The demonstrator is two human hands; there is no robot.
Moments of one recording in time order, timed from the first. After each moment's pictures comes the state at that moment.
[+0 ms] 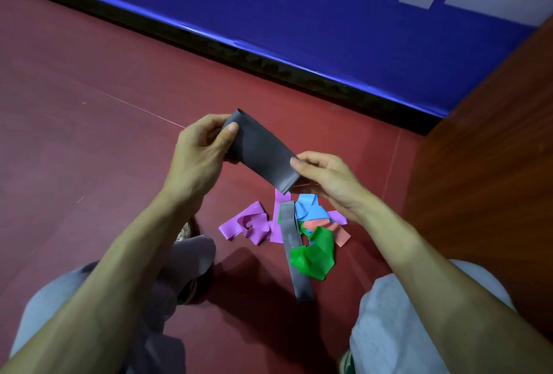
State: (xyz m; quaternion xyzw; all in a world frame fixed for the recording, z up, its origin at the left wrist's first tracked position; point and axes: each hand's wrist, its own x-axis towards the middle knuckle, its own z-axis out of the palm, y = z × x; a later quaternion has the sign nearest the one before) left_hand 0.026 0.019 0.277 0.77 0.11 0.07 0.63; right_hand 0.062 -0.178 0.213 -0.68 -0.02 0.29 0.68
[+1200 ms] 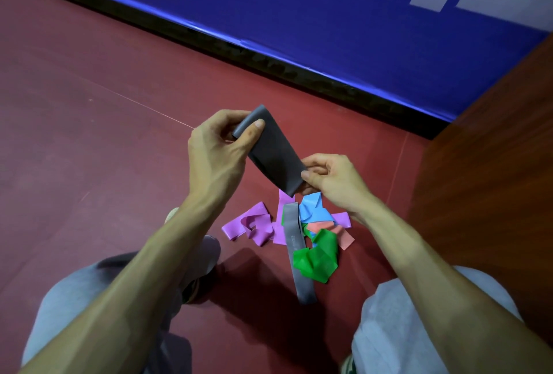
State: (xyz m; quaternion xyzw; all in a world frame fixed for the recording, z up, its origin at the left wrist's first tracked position) left_hand 0.031 0.009 0.272 0.80 0.12 0.18 0.55; right_hand 0.069 -0.172 0.207 -0.78 -0.04 0.23 0.59
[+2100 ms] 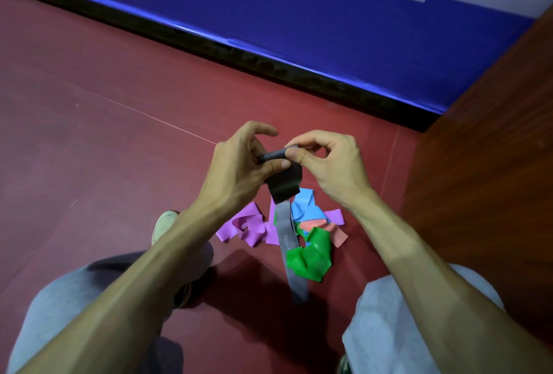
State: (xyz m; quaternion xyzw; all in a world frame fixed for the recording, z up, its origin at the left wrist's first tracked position) left_hand 0.036 -0.023 0.258 0.89 0.00 0.05 0.45; right_hand 0.070 -0.184 0.235 -0.80 -0.13 0.00 0.58
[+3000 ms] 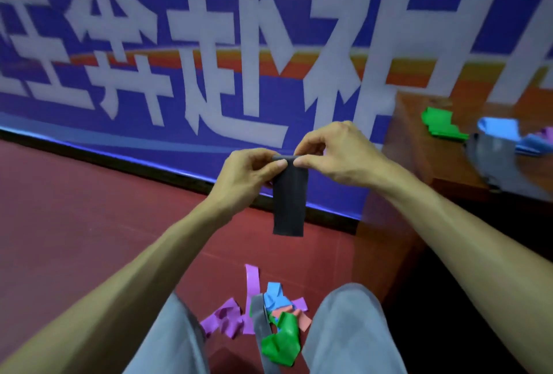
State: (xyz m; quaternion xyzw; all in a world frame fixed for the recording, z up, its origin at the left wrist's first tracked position) left_hand -0.109 -0.075 0.508 0.80 -0.18 0.13 0.56; right_hand -0.097 -0.258 0.564 -0.92 -0.28 -0.15 0.22
